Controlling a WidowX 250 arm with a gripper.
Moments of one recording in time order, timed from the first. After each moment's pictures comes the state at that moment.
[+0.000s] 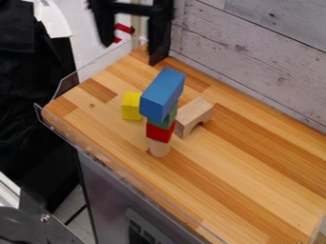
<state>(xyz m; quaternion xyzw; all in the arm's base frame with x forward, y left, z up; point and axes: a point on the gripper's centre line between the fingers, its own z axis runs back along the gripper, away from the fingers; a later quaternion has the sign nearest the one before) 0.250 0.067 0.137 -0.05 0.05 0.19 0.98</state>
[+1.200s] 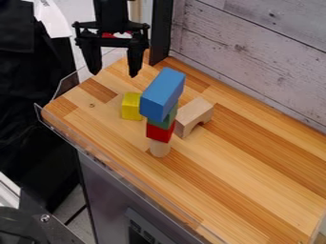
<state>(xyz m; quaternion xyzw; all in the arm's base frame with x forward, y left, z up) 0.276 0.101 0.068 -0.08 0.07 0.22 0.97</state>
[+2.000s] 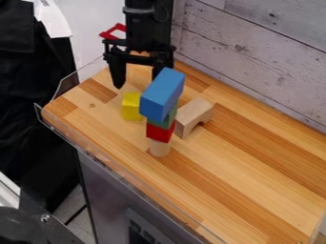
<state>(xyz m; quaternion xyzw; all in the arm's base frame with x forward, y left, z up) 0.294 0.073 0.040 -0.05 0.11 0.19 0.97</state>
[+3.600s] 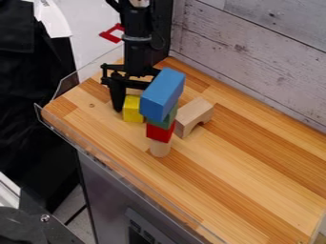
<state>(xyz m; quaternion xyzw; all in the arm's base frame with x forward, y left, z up) 0.281 0.073 0.005 -0.06 0.15 0.21 0.97</state>
